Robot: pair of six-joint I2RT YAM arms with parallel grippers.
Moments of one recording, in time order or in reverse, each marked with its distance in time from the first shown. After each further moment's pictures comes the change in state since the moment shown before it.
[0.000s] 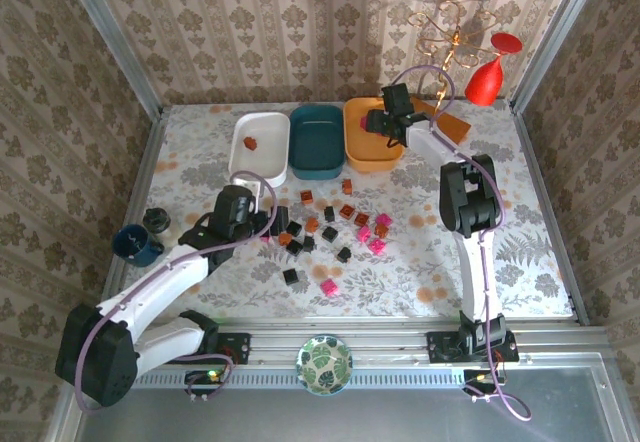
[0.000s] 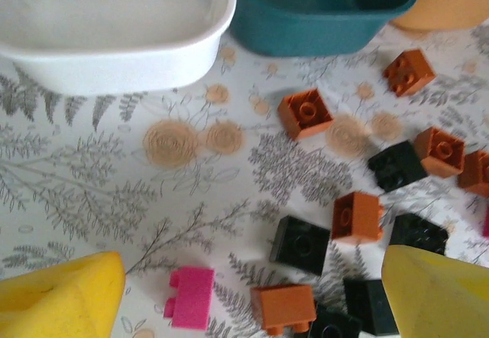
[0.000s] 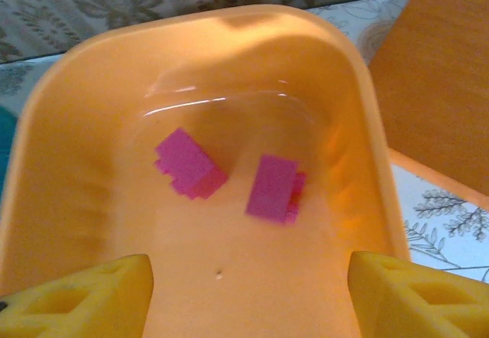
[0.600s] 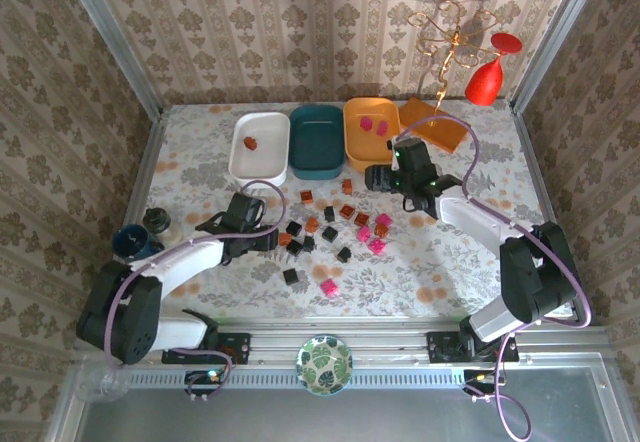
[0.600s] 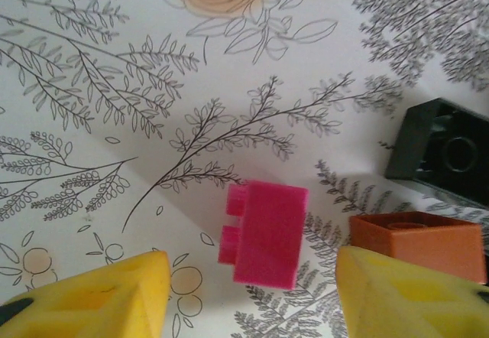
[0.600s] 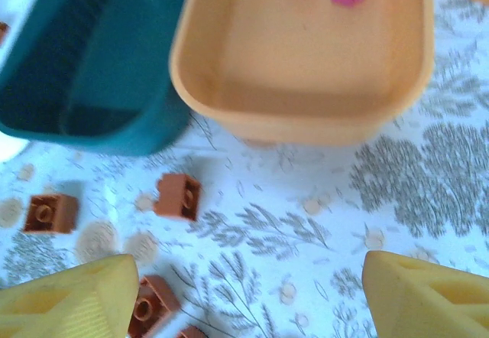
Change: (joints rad) left arm 0.049 0.247 -0.016 -0.064 0.008 0.041; right arm 0.137 -0.747 -0.909 0.192 -0.063 -0.028
